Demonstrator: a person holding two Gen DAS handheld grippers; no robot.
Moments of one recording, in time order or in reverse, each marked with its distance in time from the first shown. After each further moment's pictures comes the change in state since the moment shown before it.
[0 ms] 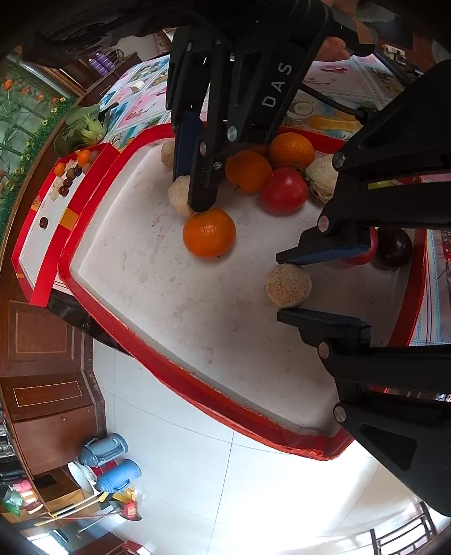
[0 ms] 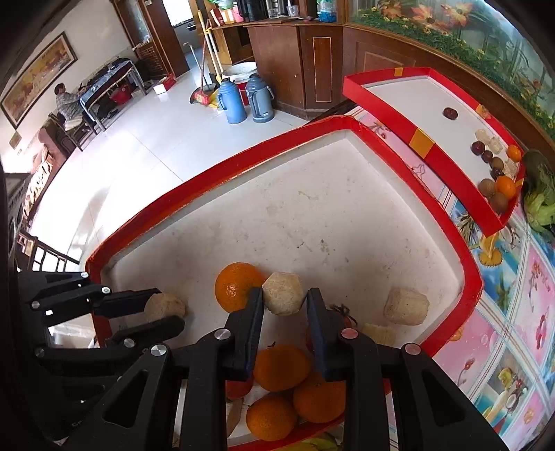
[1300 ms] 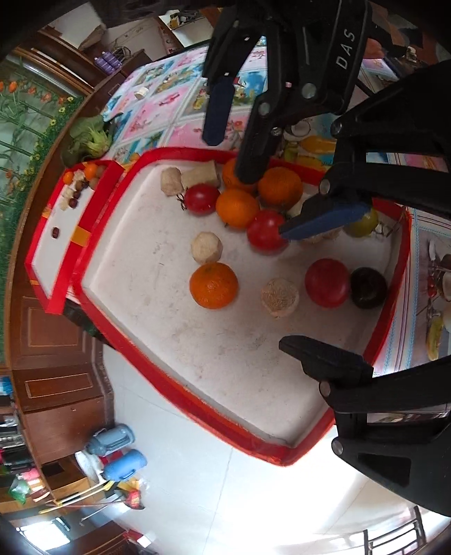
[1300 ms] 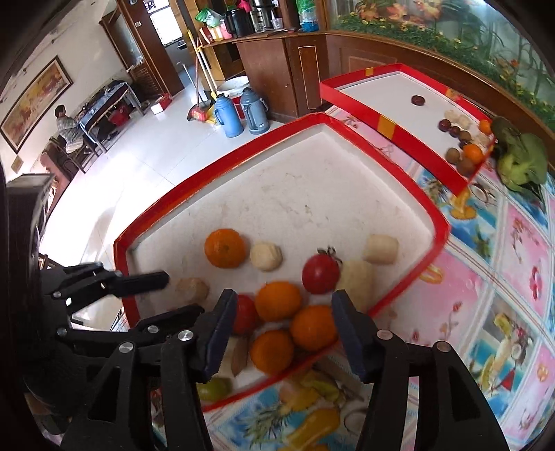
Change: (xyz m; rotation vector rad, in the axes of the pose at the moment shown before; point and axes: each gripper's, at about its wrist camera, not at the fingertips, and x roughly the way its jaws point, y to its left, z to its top) left arm -0.027 -0.033 -0.021 -0.013 -0.077 0.053; right arm -0.054 -0.012 -0.055 0.073 -0.061 0.010
